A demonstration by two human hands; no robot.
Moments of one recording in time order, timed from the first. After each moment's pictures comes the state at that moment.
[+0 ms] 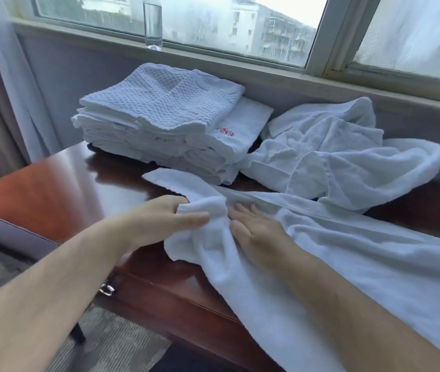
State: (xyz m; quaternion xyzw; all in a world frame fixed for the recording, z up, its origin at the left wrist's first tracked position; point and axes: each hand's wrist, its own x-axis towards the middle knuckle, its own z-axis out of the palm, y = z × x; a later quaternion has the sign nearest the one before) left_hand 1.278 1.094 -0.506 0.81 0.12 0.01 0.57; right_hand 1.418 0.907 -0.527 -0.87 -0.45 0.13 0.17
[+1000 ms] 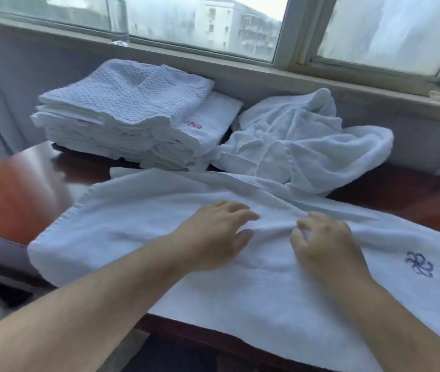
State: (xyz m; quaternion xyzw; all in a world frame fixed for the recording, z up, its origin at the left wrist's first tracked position) left_hand 1.335 0.976 -0.515 0.98 -0.05 0.09 0.18; right_hand 1.422 0.767 -0.513 -0.97 -0.20 -0.08 0.15
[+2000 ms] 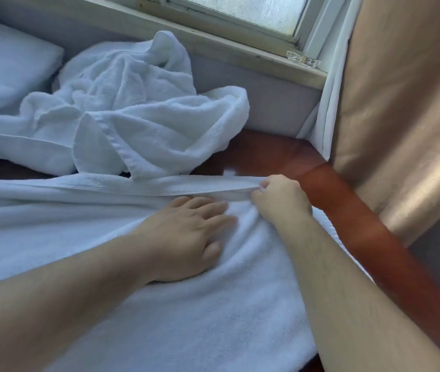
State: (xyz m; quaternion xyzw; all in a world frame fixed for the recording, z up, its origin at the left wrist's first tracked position) left_hand 1.503 0.809 -0.535 0.96 -0.25 0.04 0.09; right_hand 1.603 0.618 -0.504 -0.98 0.04 -0.06 0.16
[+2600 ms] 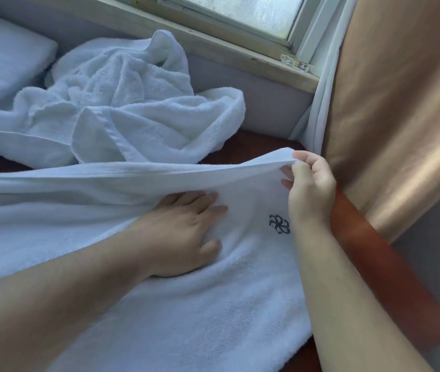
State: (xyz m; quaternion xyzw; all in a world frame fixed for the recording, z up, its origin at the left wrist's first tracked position) left_hand 1.501 0.813 -0.536 0.97 -0.21 0.05 0.12; right_hand 1.583 0.602 -0.488 -0.74 0.01 -0.29 0.61
